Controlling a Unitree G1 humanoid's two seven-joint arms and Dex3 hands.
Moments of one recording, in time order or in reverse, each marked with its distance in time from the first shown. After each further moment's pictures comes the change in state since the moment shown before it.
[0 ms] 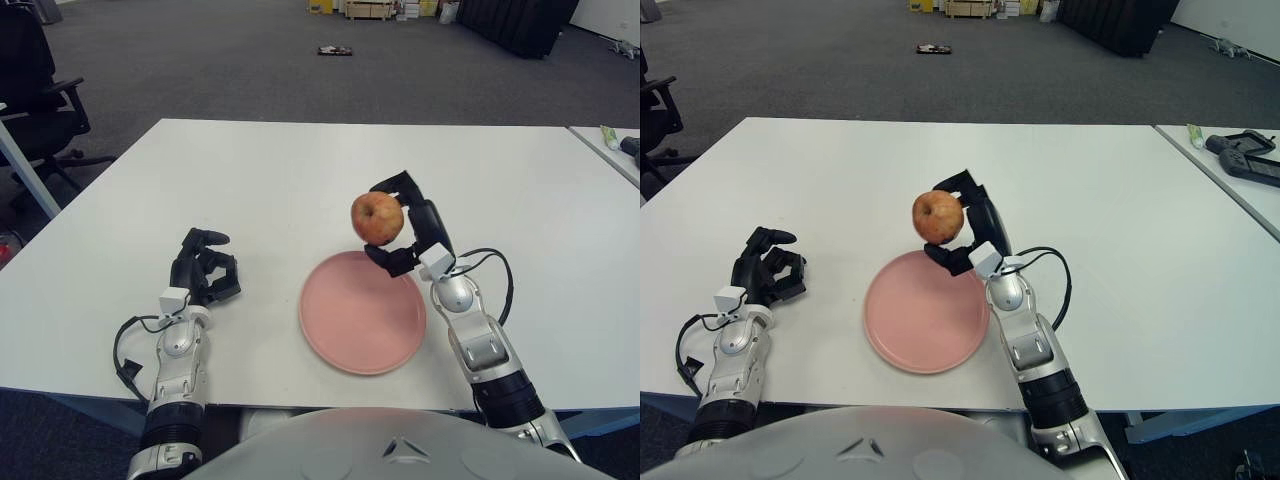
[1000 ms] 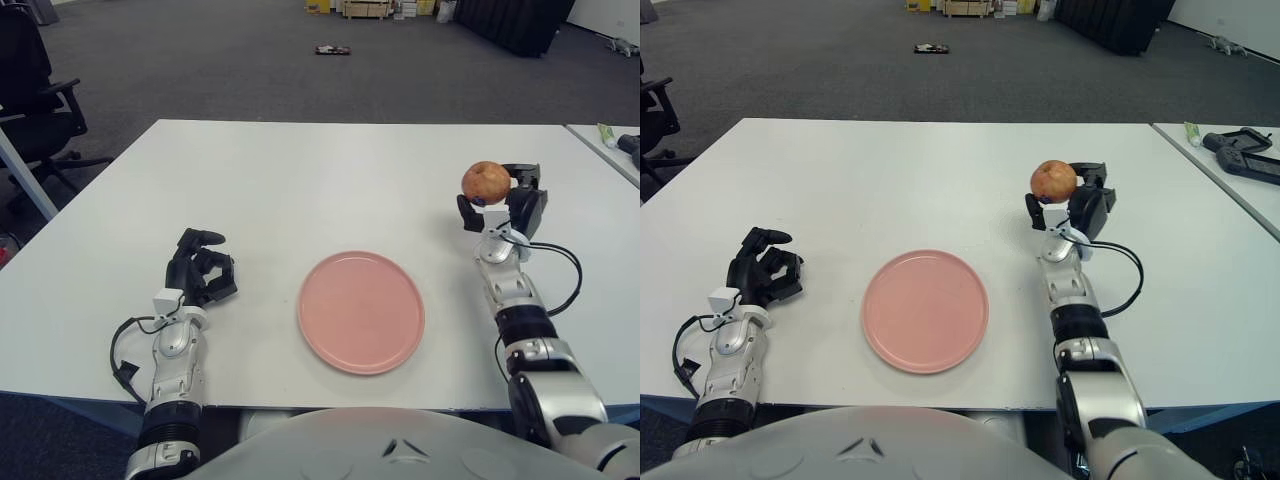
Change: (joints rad) left arm -0.008 0.010 0.020 0.023 -0.034 -0.017 -0.027; right arm -0.245 -0.056 -0.298 0.510 0.032 -0.003 -0.596
